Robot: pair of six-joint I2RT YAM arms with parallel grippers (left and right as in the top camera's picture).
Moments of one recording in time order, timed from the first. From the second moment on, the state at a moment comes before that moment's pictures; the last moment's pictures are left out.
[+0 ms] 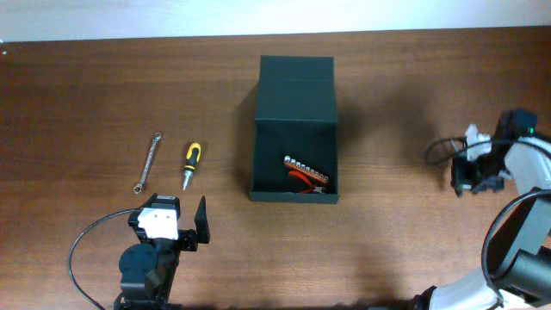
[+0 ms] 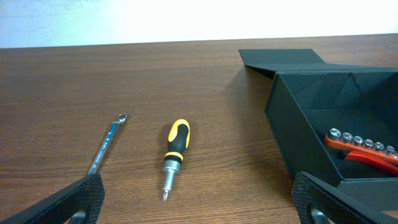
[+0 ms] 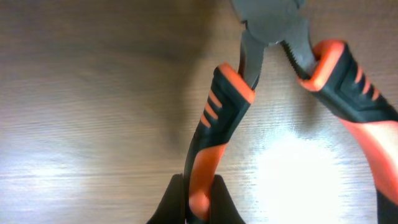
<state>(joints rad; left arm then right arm) -0.06 0.19 0.18 -0.28 0.03 -0.01 -0.47 1.79 1.20 -0.91 -0.10 -0.33</state>
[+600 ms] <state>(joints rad) -0.06 0.19 0.18 -0.28 0.03 -0.01 0.22 1.80 2.04 -1.47 -0.09 -0.45</state>
